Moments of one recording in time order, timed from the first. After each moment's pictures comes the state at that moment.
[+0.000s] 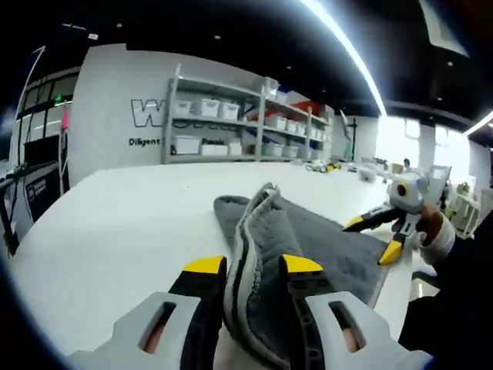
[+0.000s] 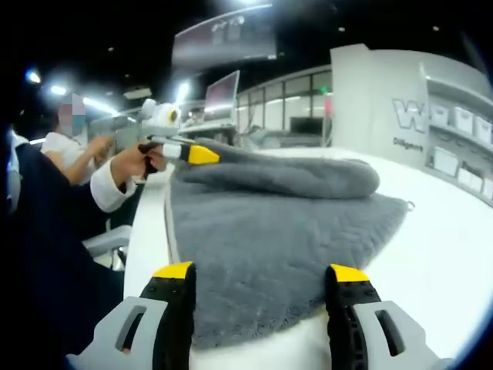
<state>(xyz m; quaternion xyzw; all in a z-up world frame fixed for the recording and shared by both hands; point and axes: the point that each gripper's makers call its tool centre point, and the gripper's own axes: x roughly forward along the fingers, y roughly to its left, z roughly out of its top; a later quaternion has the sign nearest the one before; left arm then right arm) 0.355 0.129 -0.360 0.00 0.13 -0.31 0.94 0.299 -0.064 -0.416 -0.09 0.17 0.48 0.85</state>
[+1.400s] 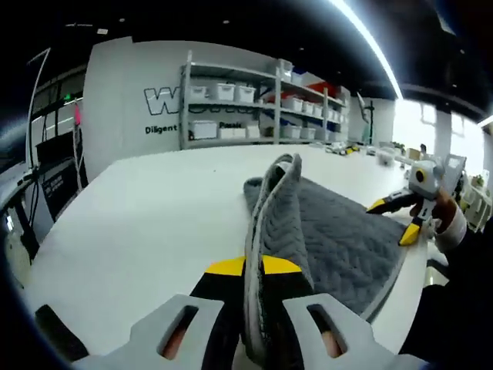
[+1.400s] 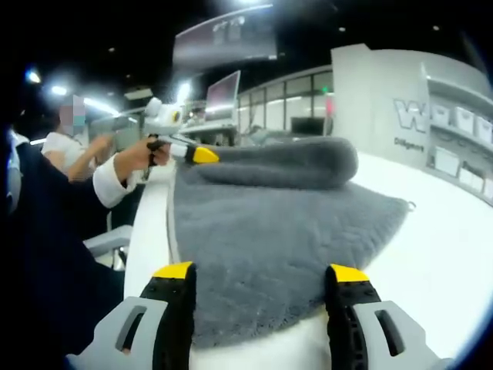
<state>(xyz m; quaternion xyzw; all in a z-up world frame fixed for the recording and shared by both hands) 0.349 0.186 -0.375 0.01 0.17 -0.25 0.95 0.299 -0.064 -0.417 -0.09 0.17 0.49 0.85</state>
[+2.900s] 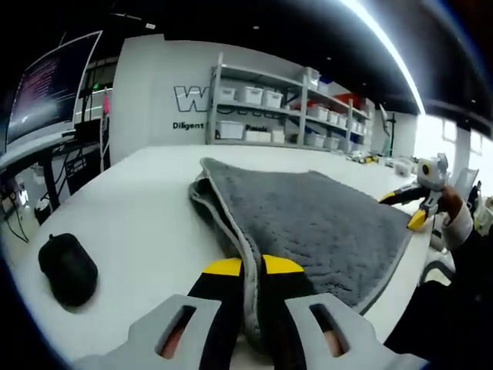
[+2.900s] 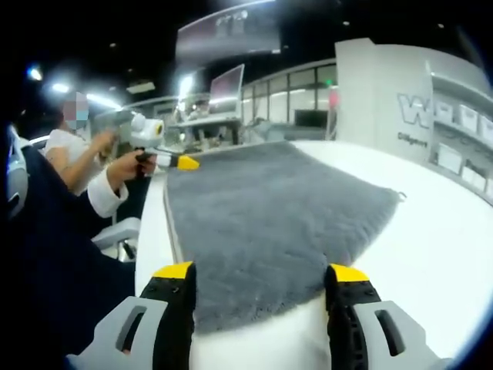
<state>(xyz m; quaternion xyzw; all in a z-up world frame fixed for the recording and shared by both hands) 0.307 0.228 -0.403 -0.02 0.16 -0.18 0.97 0.288 -0.075 -0.418 -0.10 0.19 0.49 0.84</state>
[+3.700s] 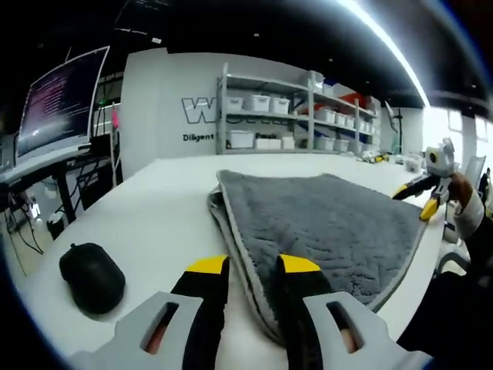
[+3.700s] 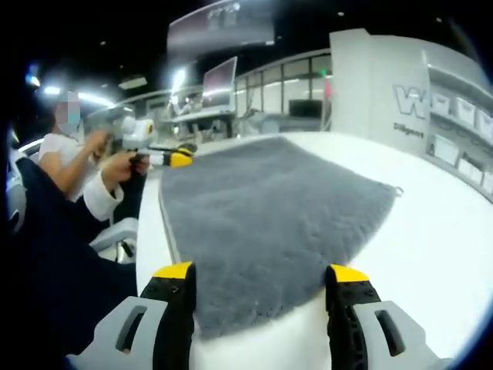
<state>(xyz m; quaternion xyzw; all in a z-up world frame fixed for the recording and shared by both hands) 0.306 0.253 -0.396 0.01 0.13 -0.15 0.98 0.291 -0.074 -0.412 -0.11 0.21 0.47 0.85</state>
